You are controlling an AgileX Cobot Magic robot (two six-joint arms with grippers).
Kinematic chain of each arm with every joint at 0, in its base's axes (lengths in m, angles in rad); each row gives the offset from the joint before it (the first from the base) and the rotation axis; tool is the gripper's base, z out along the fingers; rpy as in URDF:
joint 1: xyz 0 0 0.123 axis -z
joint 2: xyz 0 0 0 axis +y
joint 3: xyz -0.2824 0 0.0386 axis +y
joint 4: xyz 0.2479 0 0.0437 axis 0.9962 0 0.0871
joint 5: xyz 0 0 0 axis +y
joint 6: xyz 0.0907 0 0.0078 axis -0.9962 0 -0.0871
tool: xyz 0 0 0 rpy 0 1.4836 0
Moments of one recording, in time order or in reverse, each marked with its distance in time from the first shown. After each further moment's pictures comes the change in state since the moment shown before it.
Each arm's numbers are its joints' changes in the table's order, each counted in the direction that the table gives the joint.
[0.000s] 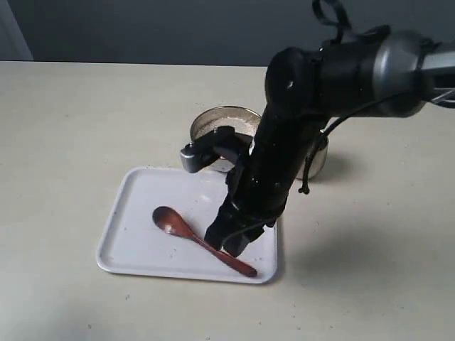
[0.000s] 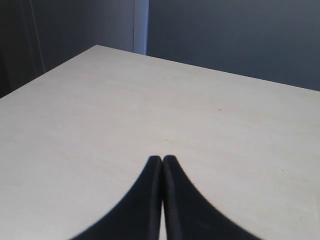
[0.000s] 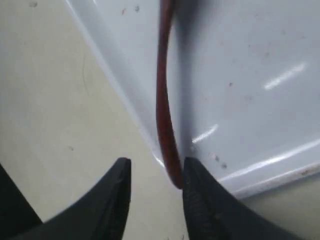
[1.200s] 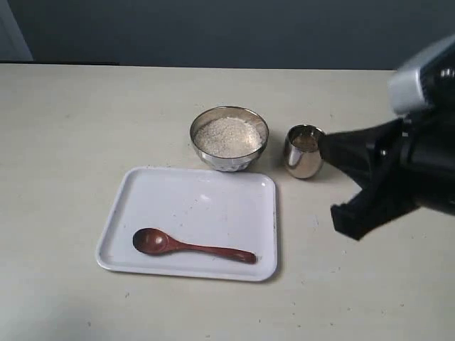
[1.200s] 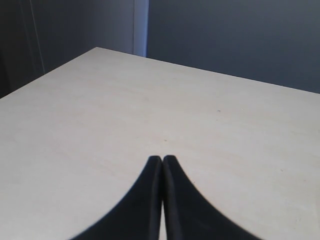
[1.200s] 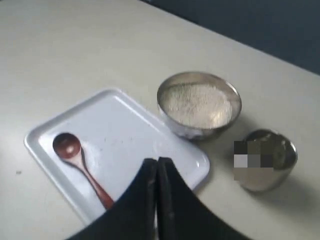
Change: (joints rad) left arm 0.000 0.000 0.000 0.000 0.002 0.000; right arm -0.006 -1.000 0.667 -0.342 -0.740 -0.404
